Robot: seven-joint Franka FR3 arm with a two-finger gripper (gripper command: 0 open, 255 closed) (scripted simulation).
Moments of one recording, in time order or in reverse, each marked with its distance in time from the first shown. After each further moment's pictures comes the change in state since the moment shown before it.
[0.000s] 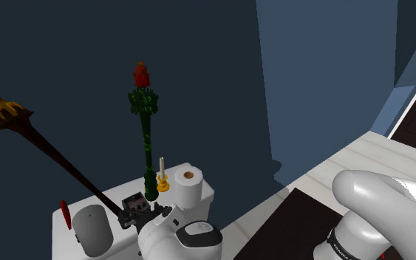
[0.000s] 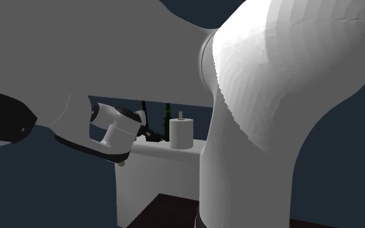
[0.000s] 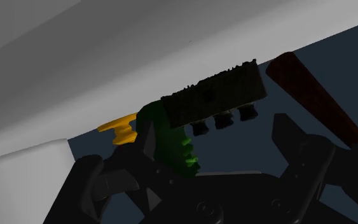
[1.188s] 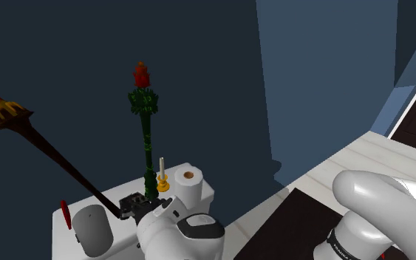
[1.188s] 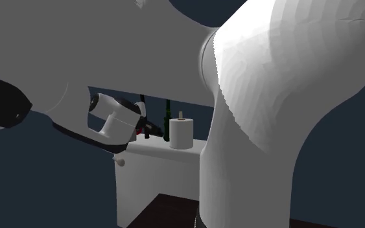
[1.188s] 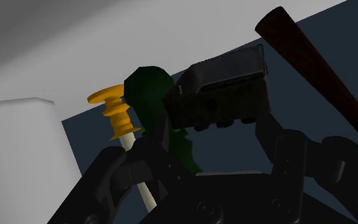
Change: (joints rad) arm 0.020 0.057 -0.047 -0.029 -0.018 -0.011 -0.047
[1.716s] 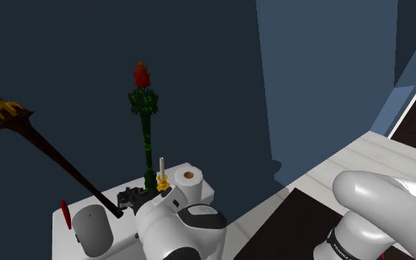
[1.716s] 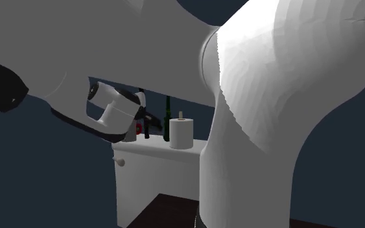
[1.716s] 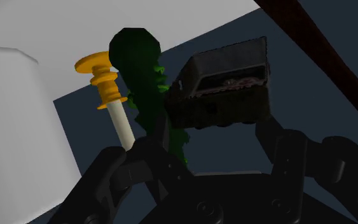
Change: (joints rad) arm 0.020 0.058 -0.057 -0.018 -0.022 -0.020 -0.051
